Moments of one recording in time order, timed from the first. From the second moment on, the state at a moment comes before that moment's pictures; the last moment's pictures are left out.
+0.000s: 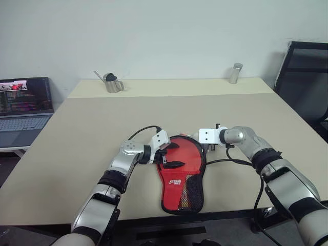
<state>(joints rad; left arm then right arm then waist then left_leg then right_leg) -0.84 0.32 -0.19 0.79 -0.04 -0.06 -1.19 -1.09 -0.44 0.49 1.02 -0.45 -0.34 0.69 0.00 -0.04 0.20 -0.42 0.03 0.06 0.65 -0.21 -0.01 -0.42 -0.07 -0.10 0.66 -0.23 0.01</state>
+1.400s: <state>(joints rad) -0.94 0.23 -0.19 1.07 0.01 -0.23 -1.17 -0.20 -1.01 0.10 -0.44 -0.11 0.40 1.18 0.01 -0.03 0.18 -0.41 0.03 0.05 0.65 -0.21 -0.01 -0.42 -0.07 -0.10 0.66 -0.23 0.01</state>
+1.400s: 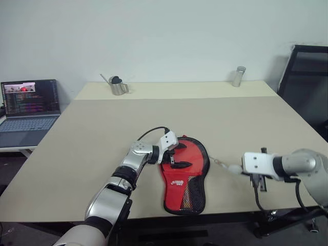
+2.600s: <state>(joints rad) -0.95 0.20 -0.21 1.11 0.02 -0.25 -1.16 0.15 -1.14 -0.14 -1.02 0.44 0.83 1.15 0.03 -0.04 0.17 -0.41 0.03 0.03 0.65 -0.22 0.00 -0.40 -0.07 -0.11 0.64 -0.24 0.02</state>
